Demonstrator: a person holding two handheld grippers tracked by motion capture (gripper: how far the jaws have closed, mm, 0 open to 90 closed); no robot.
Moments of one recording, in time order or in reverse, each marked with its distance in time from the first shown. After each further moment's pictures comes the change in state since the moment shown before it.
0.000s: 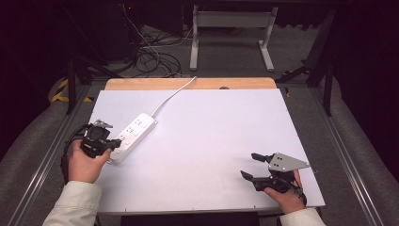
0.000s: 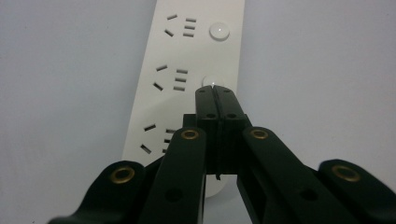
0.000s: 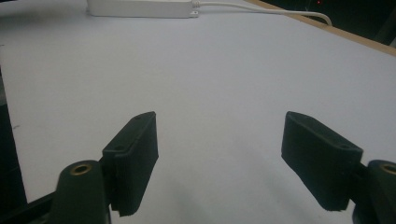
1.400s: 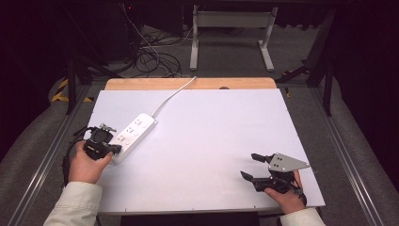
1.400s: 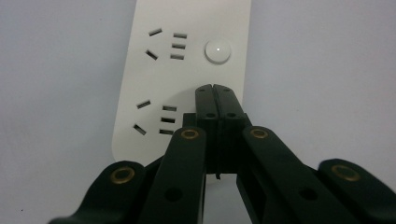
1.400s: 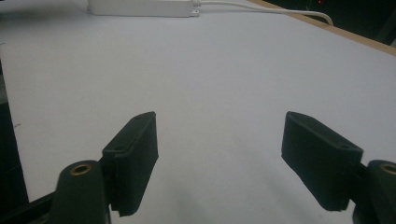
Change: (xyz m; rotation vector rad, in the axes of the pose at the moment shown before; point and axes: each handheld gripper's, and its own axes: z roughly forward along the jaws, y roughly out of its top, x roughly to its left) left arm 0.000 -0.005 0.014 0.099 0.003 0.018; right arm 0.001 0.000 0.000 0.004 0.001 -0.006
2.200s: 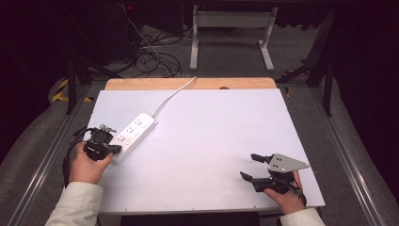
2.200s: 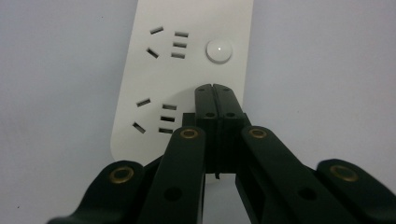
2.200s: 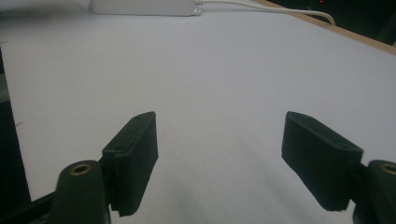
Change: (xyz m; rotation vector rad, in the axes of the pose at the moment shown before) left arm 0.000 -0.003 0.001 -0.018 -0.003 -0.025; right arm 0.001 0.000 0.001 0.002 0.004 -0.004
